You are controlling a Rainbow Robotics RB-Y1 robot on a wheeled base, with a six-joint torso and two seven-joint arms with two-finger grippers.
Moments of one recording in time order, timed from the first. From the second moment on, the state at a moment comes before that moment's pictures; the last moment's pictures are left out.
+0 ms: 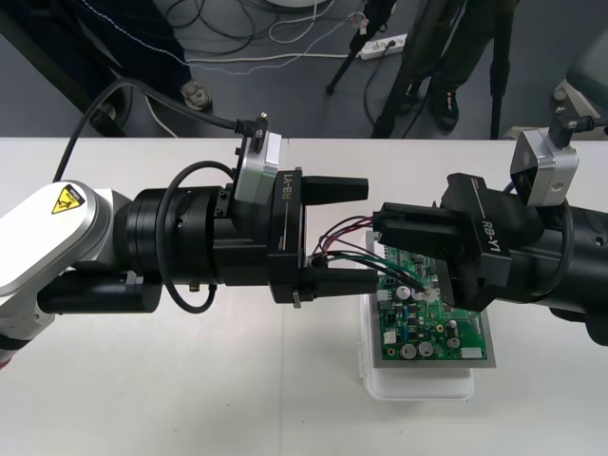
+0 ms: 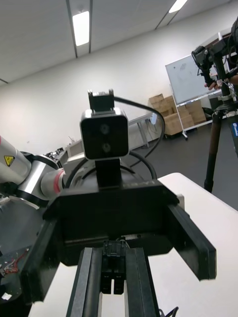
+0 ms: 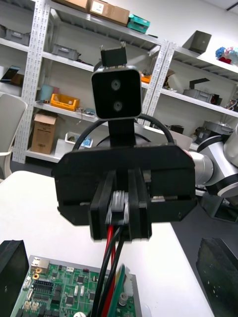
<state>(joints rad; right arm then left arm) -0.05 -0.67 0.11 -2.09 0.86 -1.01 -0.37 -0.41 0.71 -0.54 -1.98 -0.89 -0.77 0.26</state>
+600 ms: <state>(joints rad) -0.05 -0.67 0.11 -2.09 0.83 -1.02 -0.36 -0.34 0.66 -0.54 -1.98 -0.87 -0.77 0.26</state>
